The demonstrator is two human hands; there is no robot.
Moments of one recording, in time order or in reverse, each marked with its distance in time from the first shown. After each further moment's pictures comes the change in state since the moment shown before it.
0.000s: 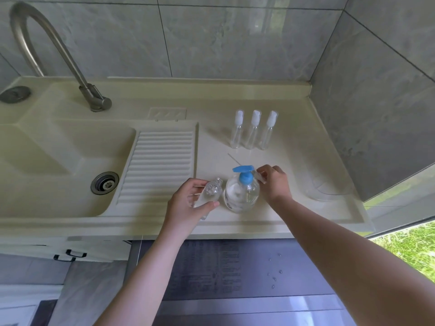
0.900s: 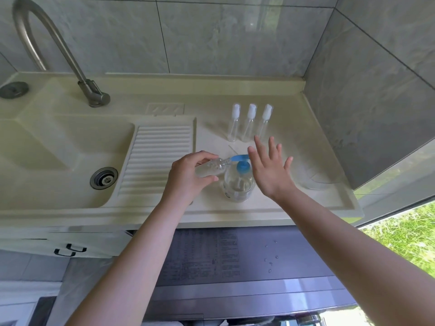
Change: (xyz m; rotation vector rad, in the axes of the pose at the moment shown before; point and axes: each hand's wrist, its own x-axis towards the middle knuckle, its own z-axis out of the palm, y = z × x) left_hand 0.024 0.037 -0.006 0.356 -0.027 0.250; right_hand -0.060 -0.068 -0.056 -0.079 -0.143 -0.041
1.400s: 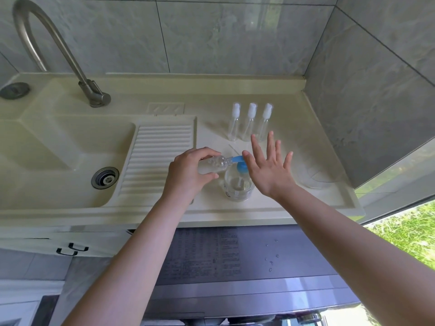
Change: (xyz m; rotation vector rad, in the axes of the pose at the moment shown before) left_hand 0.004 0.008 -0.004 0.144 -0.011 0.058; right_hand 0.001 -0.003 -0.001 -0.237 -0.073 -0.024
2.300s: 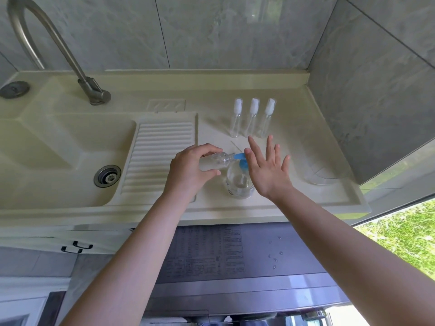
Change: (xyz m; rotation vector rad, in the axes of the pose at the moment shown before) left_hand 0.003 -0.002 0.000 -0.022 -0.009 -0.002; right_hand -0.004 -0.007 0.012 0.116 -0.006 0.042
